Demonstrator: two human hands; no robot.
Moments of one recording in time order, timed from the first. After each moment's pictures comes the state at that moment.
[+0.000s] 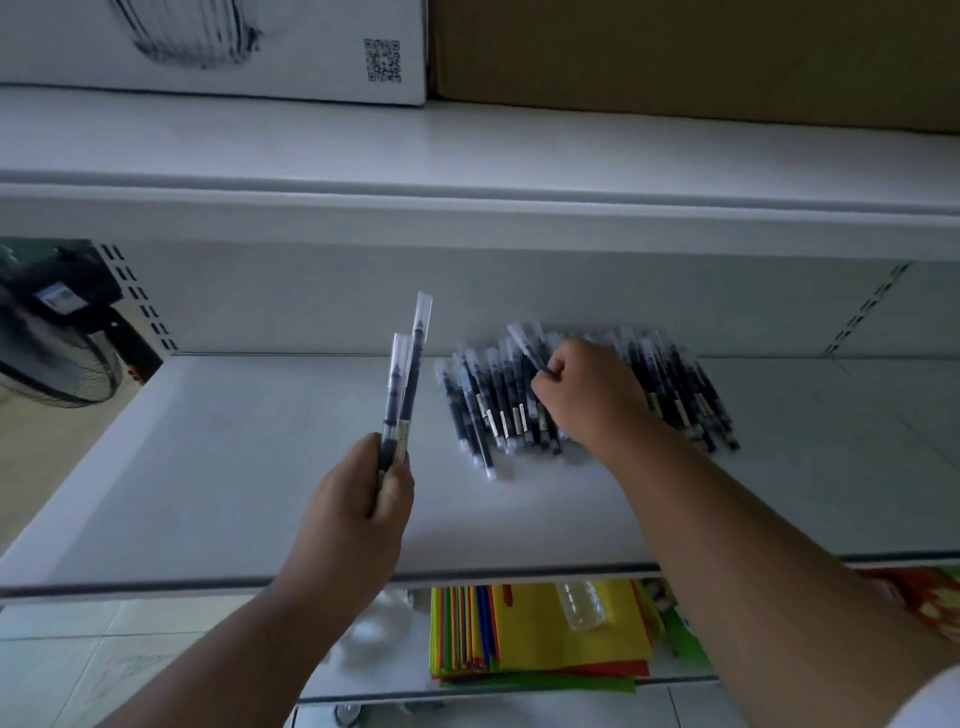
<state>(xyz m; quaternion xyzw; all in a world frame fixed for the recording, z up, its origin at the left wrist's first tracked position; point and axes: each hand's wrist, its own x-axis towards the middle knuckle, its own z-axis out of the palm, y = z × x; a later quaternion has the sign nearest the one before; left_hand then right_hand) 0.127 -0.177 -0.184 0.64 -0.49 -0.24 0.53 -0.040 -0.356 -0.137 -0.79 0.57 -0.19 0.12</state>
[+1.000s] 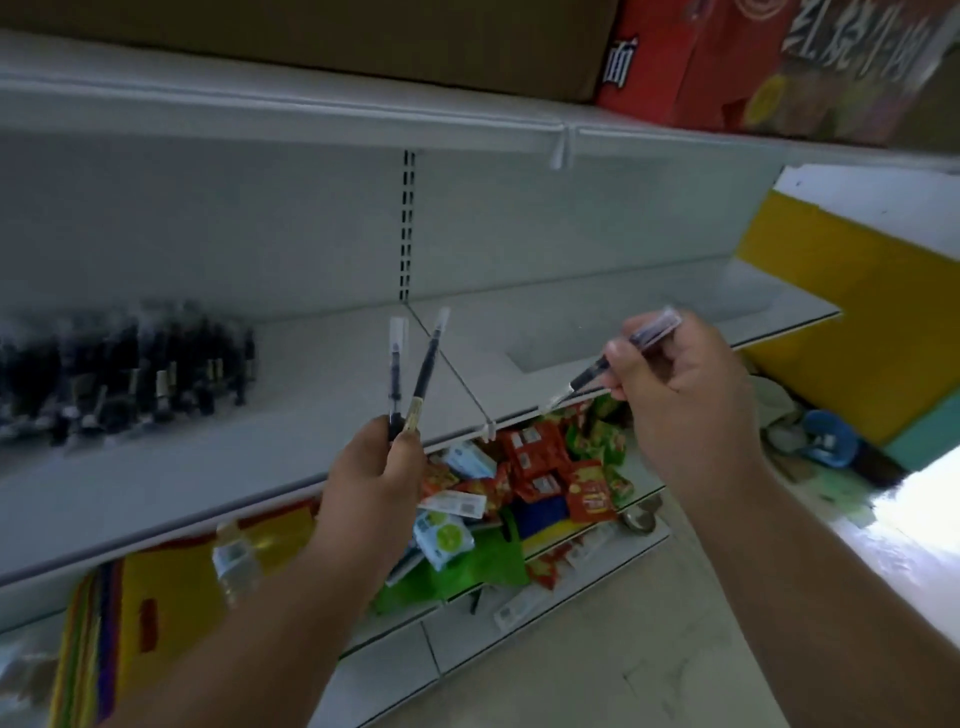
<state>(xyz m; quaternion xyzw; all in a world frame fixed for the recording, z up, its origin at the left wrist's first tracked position) -0.314 -0.262 -0.174 0.52 -0.50 -0.45 0.52 -0.536 -0.271 -0.090 -0.62 0.58 -0.52 0.10</state>
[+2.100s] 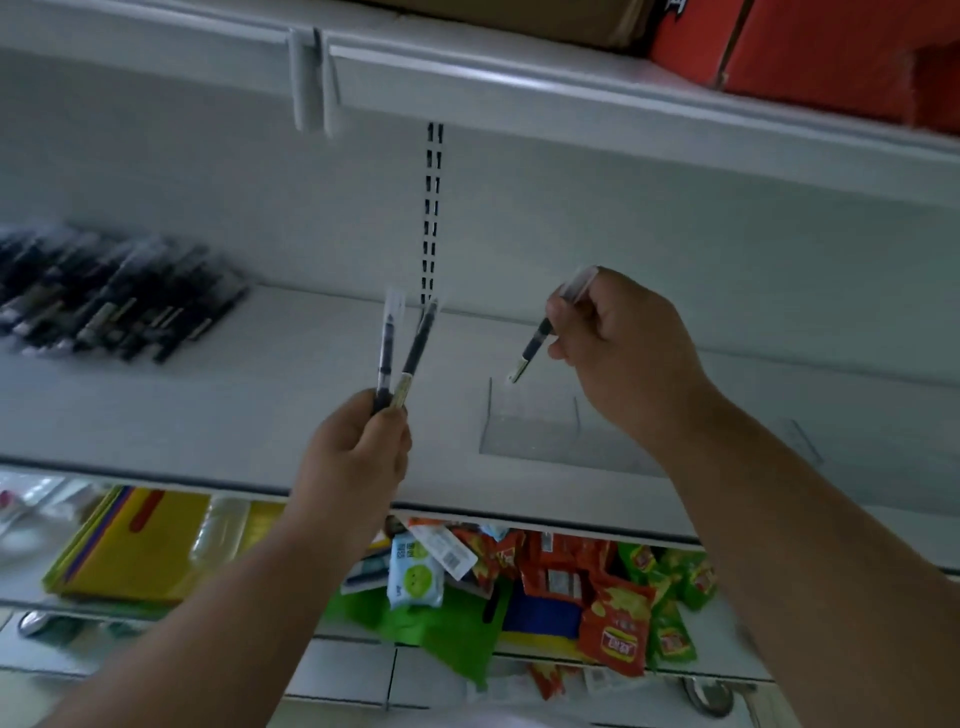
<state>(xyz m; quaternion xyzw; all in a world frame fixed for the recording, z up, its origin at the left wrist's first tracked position) -0.462 -0.391 -0.179 0.58 -0.27 -0.37 0.67 -0.620 -0.528 -0.094 -0.84 0.39 -0.32 0.22</state>
